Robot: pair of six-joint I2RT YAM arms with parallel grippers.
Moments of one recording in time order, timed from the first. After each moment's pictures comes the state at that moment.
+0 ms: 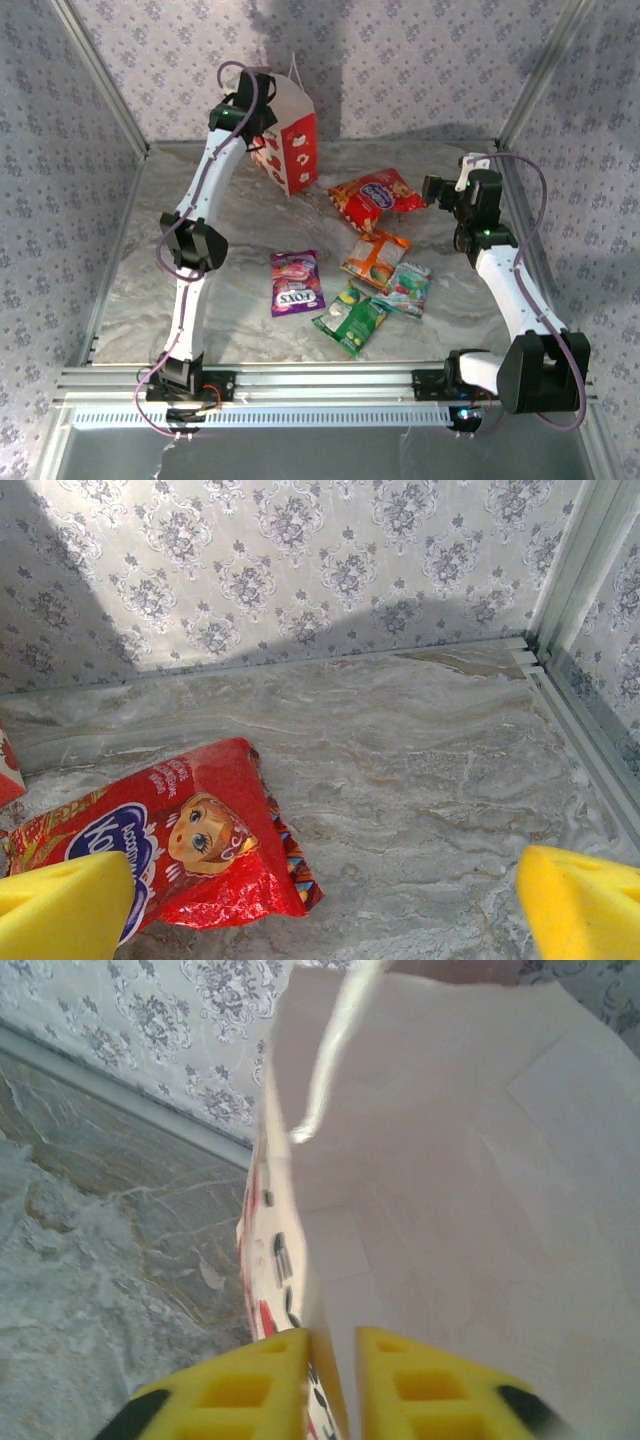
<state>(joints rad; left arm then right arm) -0.35 2.37 2.68 -1.01 -0.37 -0.71 0.04 1.20 0.91 -0.08 0.07 0.11</state>
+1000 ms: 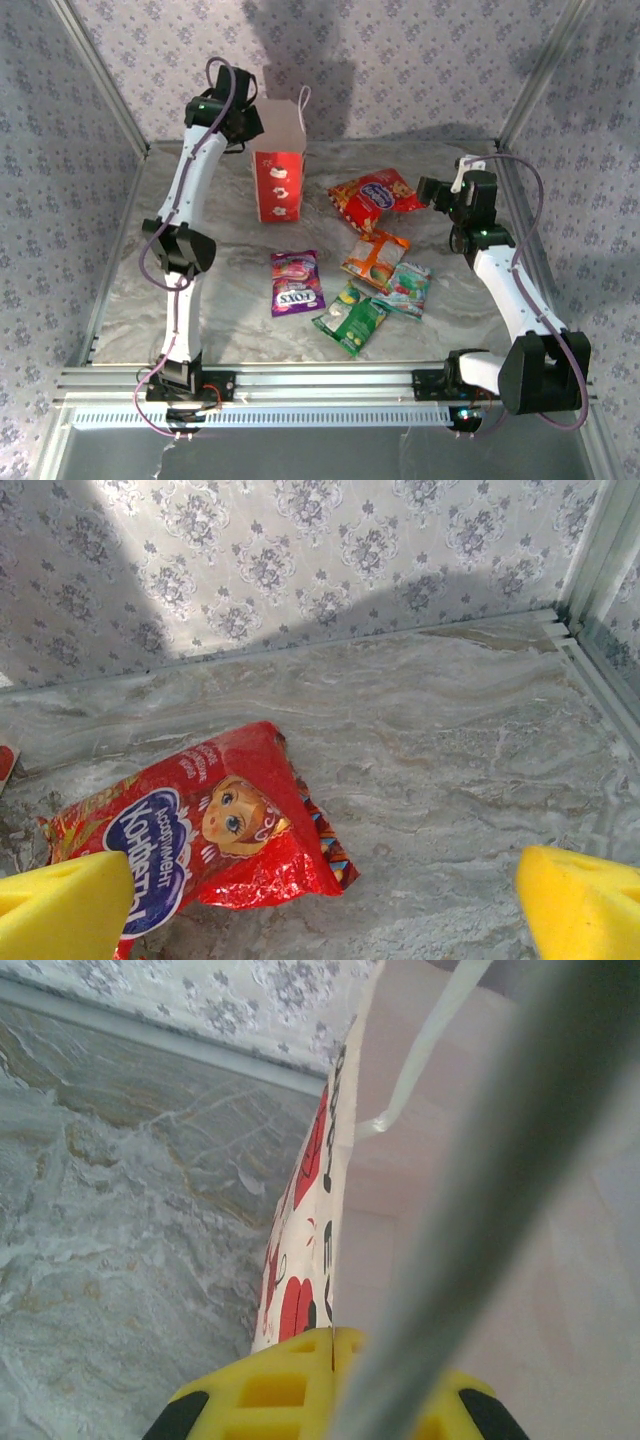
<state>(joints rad) -0.30 2.24 2.63 -1.23 -0.16 -0.54 0.07 1.20 0.91 -0.11 0.07 0.17</state>
